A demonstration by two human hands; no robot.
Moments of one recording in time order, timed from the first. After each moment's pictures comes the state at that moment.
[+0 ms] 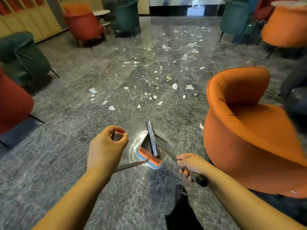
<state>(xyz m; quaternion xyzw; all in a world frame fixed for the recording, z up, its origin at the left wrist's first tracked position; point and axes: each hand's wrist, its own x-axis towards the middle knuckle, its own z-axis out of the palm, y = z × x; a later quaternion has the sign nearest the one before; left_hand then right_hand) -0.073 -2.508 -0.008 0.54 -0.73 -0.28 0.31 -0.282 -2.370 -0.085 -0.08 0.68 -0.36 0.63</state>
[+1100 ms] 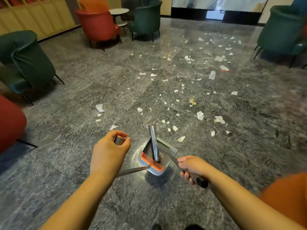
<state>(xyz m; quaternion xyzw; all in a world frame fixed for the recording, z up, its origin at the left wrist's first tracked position) -0.249 -3.060 -0.028 0.59 -0.68 -0.30 0.31 -0.475 -2.945 -0.085 -0.10 0.71 -0.30 0.63</state>
